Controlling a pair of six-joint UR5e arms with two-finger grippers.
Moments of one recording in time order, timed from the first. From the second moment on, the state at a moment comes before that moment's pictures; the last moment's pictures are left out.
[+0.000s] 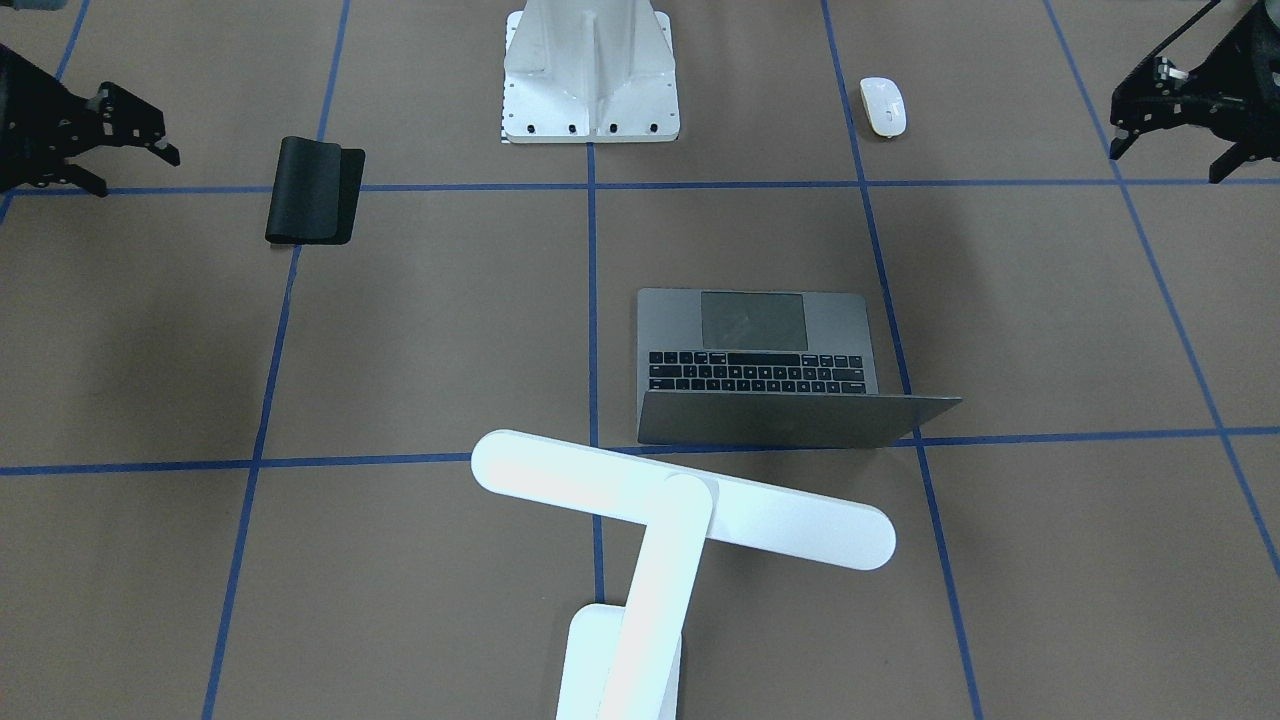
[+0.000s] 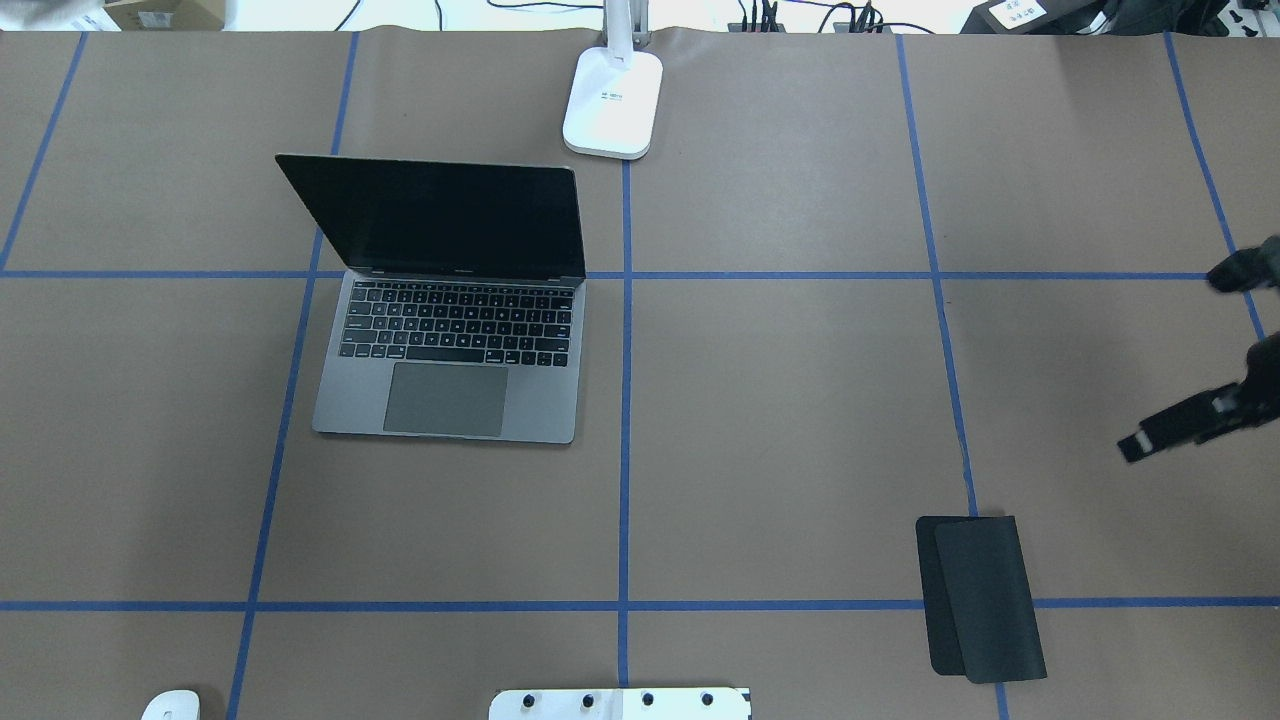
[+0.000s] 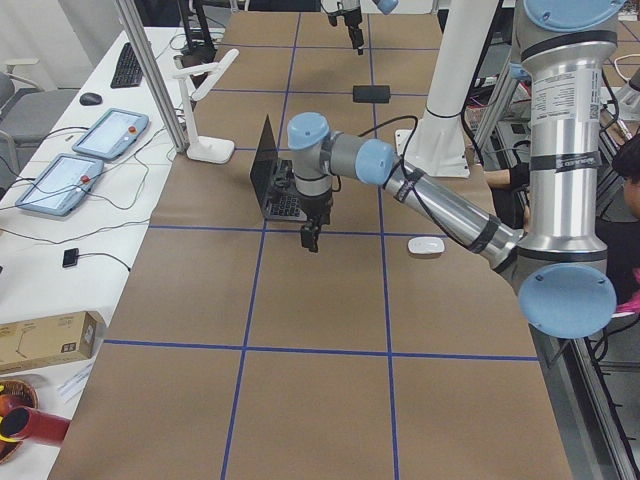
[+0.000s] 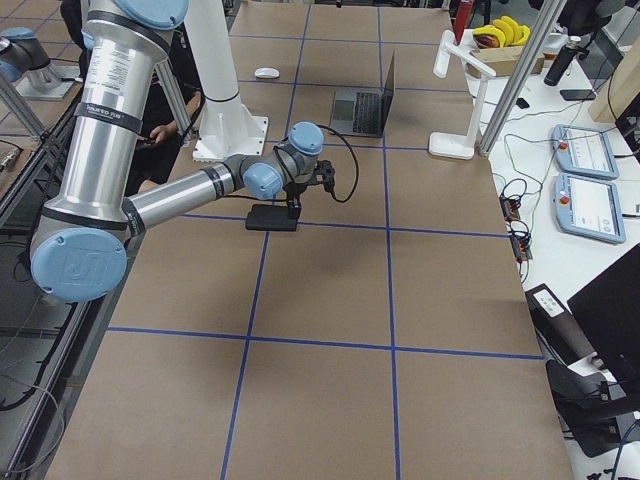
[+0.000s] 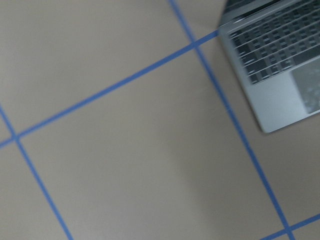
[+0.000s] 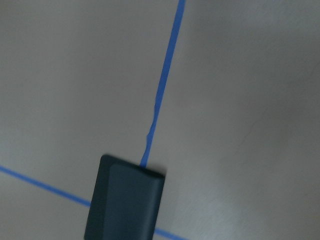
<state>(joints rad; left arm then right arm) -1.24 -1.43 -2.15 -1.37 -2.29 -0.12 0.79 -1.83 2.20 -1.33 2.38 0.72</state>
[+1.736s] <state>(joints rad) -1.24 -1.25 -2.07 -1.82 -2.31 -0.14 0.62 -1.65 1.90 -1.33 2.46 0.82</state>
